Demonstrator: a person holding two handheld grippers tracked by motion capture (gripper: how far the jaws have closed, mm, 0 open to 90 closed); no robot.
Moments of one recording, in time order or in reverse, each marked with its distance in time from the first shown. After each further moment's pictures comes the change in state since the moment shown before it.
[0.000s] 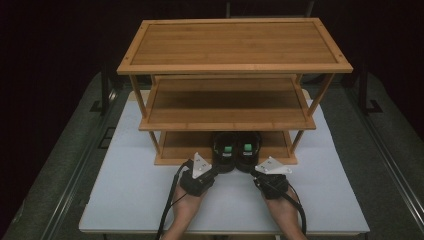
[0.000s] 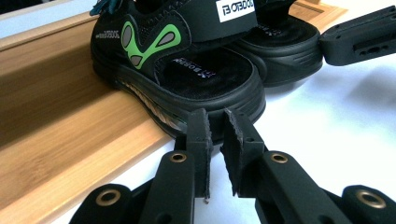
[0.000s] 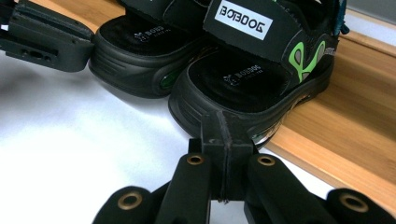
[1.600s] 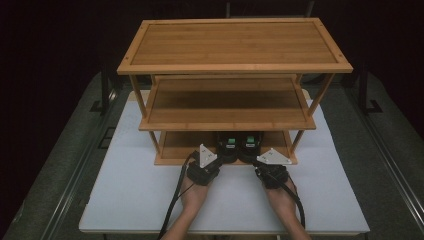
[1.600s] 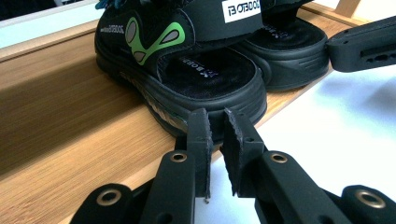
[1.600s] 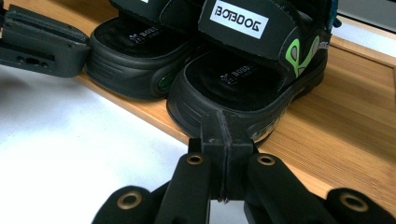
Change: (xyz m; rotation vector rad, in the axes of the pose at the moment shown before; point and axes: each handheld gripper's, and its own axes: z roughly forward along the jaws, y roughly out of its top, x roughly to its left) left arm 0.009 0.010 0.029 -0.014 0.035 -0.024; right arm -0.020 0.005 0.021 -0.014 -0.038 0.030
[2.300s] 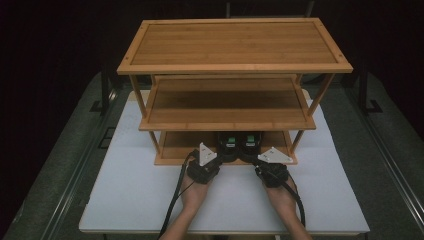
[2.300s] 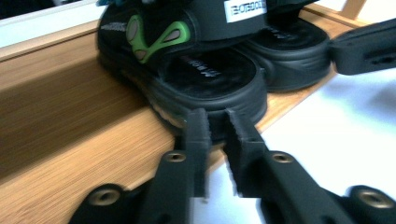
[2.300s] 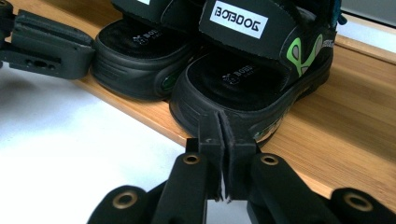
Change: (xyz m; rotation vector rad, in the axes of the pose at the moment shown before) left arm 0.005 0.000 0.003 -0.004 -0.006 -0.029; right arm -0.004 0.000 0.002 -0.003 0.022 0.022
